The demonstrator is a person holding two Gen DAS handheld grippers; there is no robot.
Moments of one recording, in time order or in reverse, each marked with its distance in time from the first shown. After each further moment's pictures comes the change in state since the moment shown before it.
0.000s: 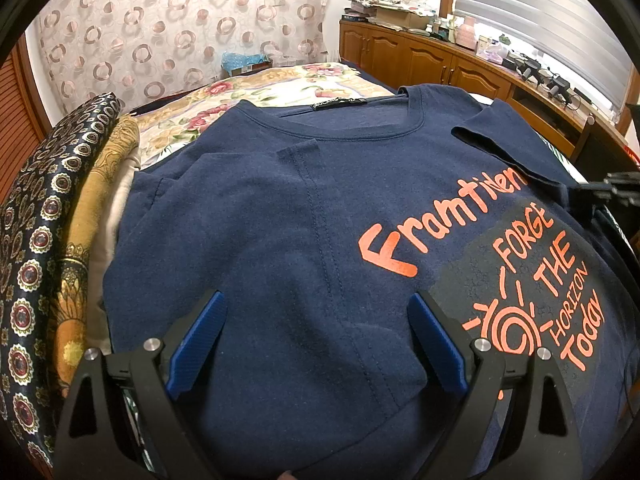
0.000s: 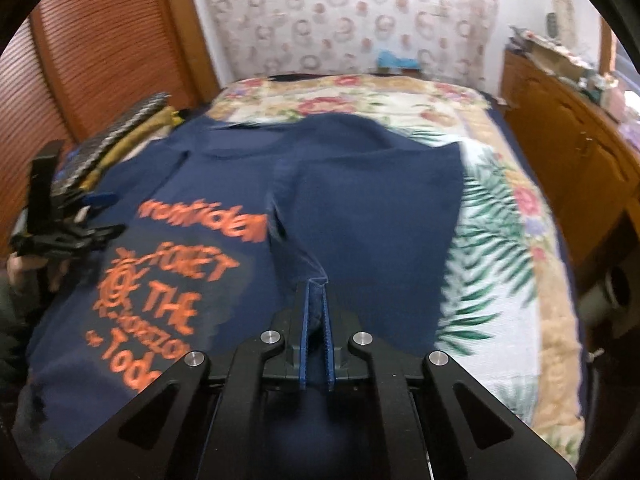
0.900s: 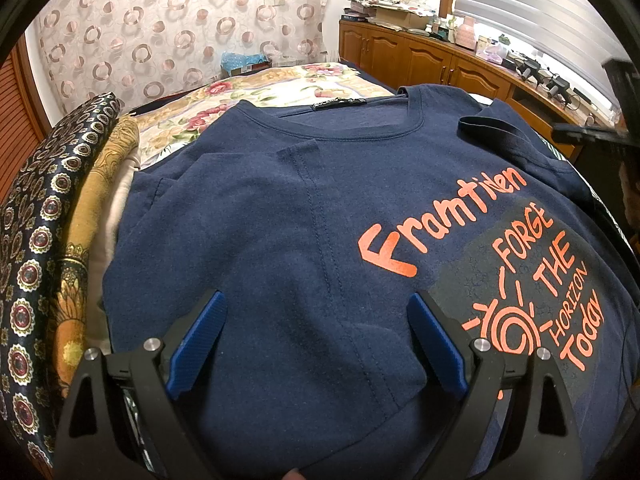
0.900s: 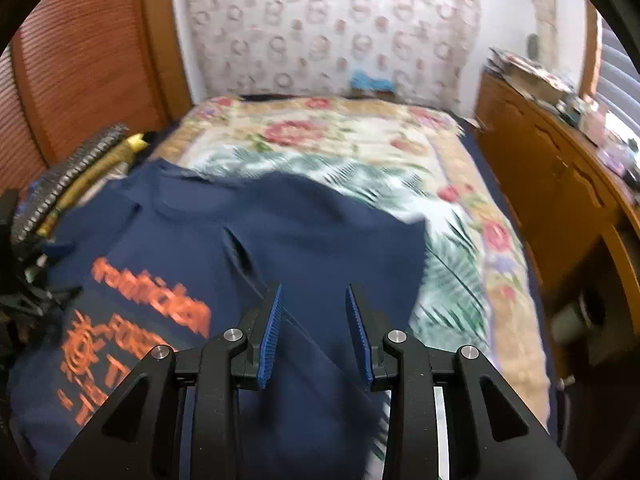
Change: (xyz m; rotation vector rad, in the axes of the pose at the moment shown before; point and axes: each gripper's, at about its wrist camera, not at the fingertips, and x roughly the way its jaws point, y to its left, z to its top) left arm 0.000 0.000 0.000 0.000 0.000 0.000; right arm 0.012 -0.036 0.052 0.017 -0.043 -0.195
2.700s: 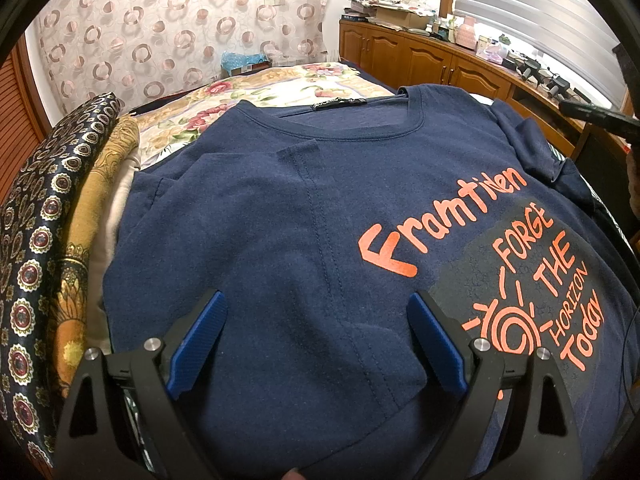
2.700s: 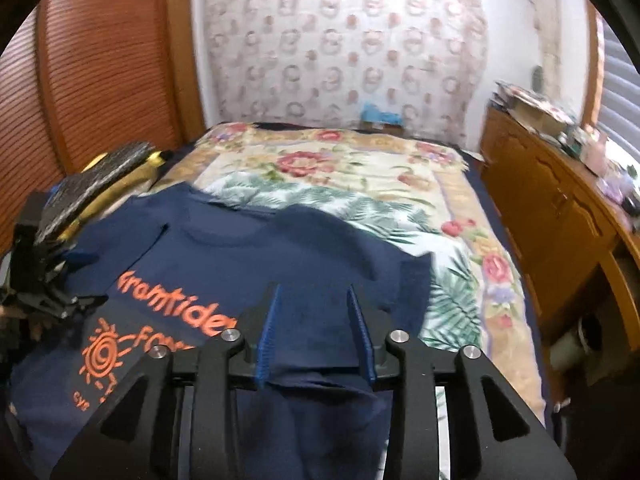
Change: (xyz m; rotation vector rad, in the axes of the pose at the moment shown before) left arm 0.000 0.001 0.000 0.001 0.000 0.000; right arm -0.030 0.008 0.009 -0.021 -0.122 -0.008
